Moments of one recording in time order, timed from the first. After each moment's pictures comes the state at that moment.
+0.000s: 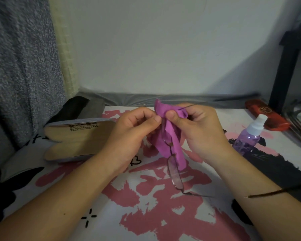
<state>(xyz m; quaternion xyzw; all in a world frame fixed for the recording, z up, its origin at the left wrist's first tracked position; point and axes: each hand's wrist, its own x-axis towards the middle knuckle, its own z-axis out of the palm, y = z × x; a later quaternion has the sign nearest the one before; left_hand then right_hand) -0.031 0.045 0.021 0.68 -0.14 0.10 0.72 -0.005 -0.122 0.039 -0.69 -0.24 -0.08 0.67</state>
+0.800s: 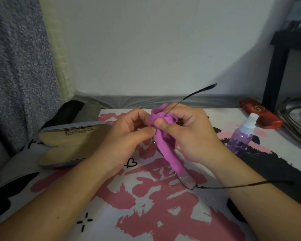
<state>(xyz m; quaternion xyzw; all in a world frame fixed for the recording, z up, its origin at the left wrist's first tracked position) -0.030 0.050 0.021 0.70 -0.15 0.07 0.69 -0.005 -0.122 0.037 -0.72 -0.29 -0.10 0.62</state>
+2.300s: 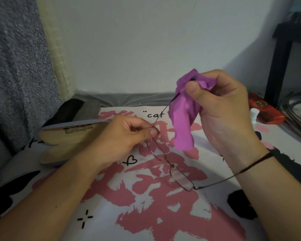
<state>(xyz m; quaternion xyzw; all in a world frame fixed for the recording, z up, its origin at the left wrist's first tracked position) -0.028 0.059 0.026 0.79 -0.14 0.03 0.59 -0.012 -0.146 0.073 -0.58 -0.24 -0.17 0.76</state>
